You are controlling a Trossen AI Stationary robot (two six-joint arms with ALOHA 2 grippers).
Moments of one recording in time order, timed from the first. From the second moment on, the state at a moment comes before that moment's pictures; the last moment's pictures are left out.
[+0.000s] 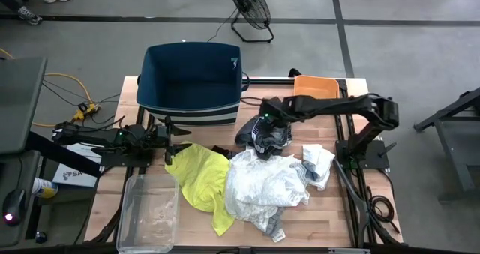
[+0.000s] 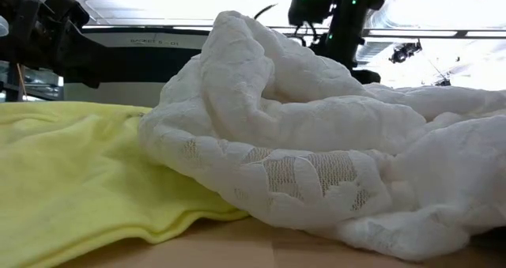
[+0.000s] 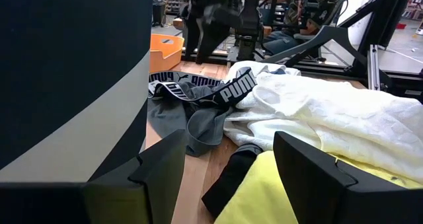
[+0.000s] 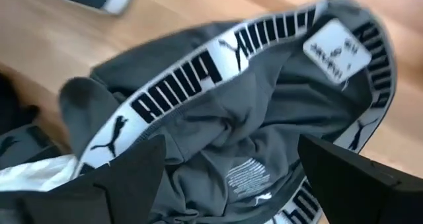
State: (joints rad) left arm -0.12 0.10 0.05 -0.01 -0.27 -0.08; right arm -0.19 1.65 1.22 -0.80 0.19 0.89
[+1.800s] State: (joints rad) left arm -0.12 0.10 0.05 -0.01 -0.27 -0.08; right arm -0.20 1.63 0.77 -0.14 0.28 1.07
